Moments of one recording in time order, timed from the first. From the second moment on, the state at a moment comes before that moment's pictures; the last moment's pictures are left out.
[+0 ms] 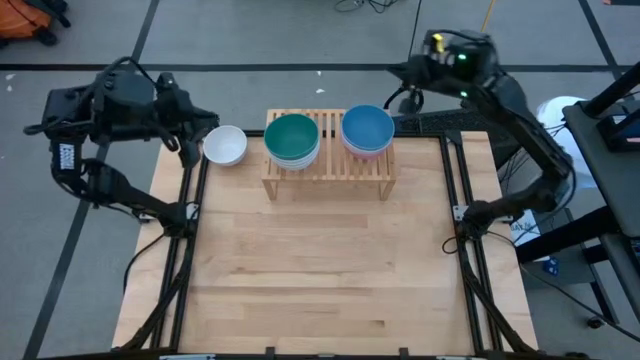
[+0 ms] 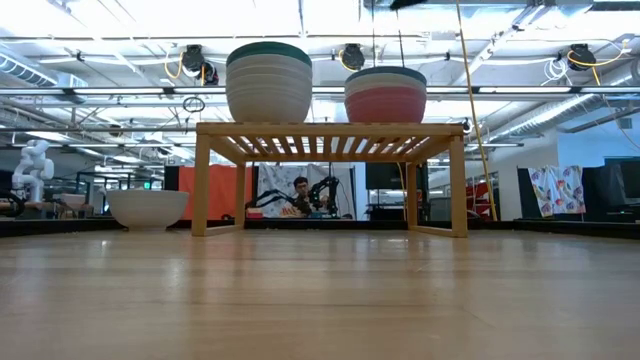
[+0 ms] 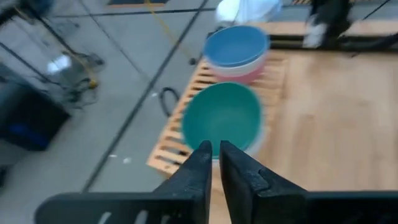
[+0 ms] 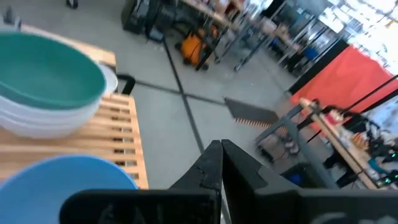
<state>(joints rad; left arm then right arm) 0.19 1.35 2.33 -1.57 -0.31 0.10 -0.74 1.36 1.75 -0.67 -0.16 -0.66</state>
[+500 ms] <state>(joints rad) 0.40 1.39 2.26 -1.57 -0.39 -0.04 -0.73 1.24 1.75 -0.74 -0.16 -0.64</state>
